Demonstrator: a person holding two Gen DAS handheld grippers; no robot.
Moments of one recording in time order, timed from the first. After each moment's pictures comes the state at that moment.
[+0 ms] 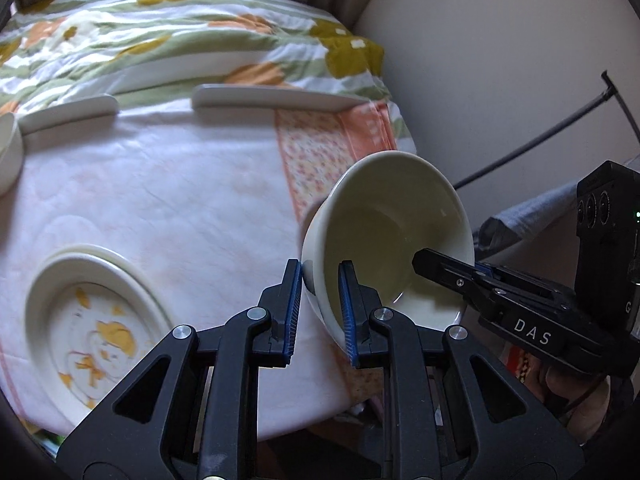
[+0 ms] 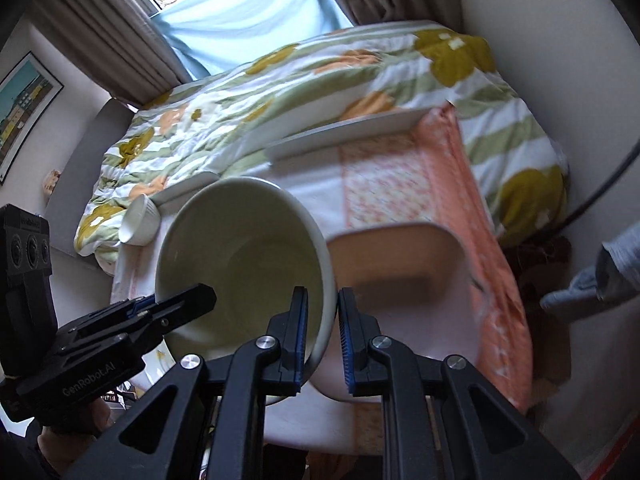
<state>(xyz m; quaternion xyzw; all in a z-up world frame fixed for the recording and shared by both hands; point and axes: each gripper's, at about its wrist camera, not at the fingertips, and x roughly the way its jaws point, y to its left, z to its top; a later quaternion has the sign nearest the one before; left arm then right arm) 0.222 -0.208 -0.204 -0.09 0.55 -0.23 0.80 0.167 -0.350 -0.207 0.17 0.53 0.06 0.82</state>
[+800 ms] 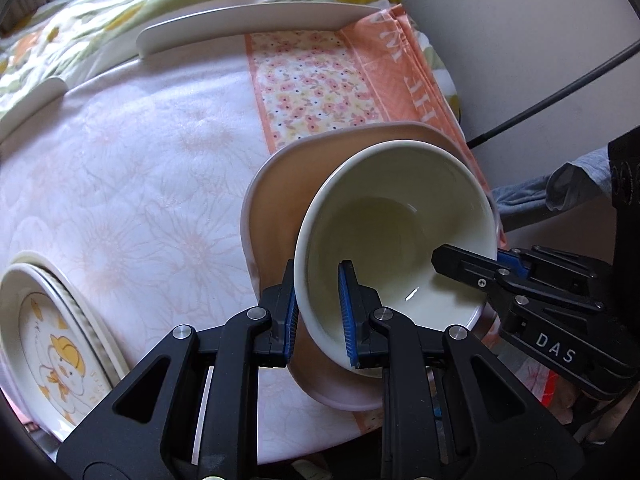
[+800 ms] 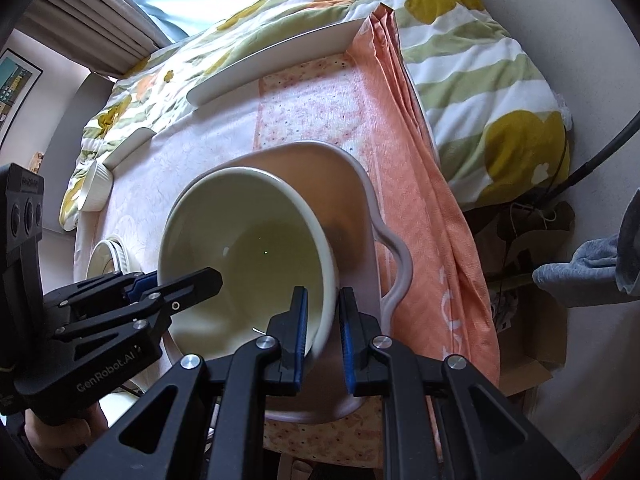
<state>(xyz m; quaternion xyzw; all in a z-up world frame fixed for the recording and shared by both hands) 0.244 -0.284 -0.281 0.01 0.62 -0.19 0.76 0.179 -0.407 -0.290 0.17 0.60 0.09 0.78</state>
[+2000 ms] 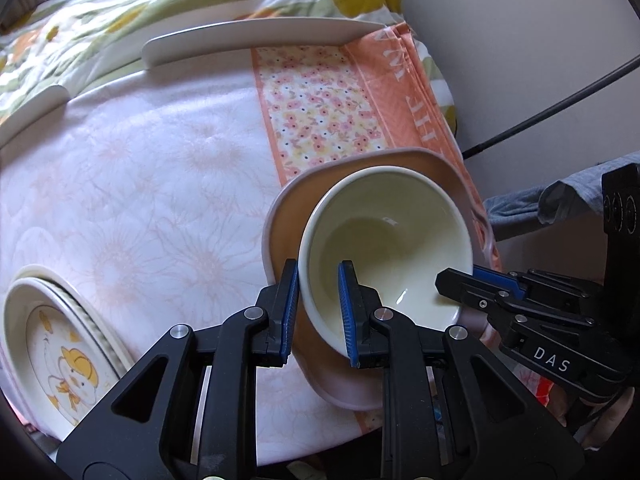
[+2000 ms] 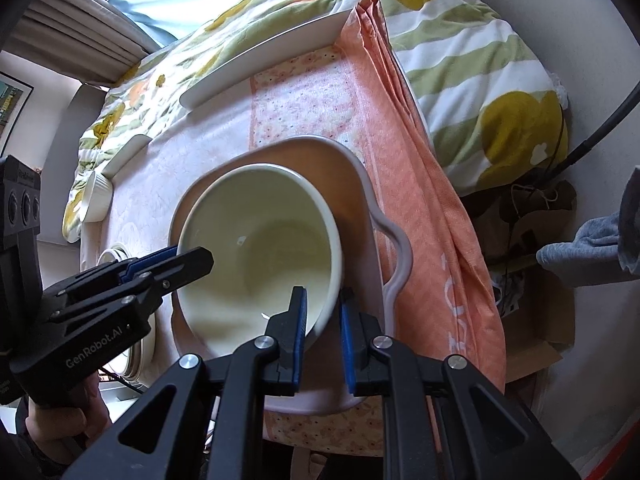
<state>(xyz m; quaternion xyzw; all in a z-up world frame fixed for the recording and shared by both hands) 0.252 -0.275 -0.269 0.00 0.62 -0.20 0.76 0.176 -0.409 -0.284 0.20 0.61 0.07 0.77</state>
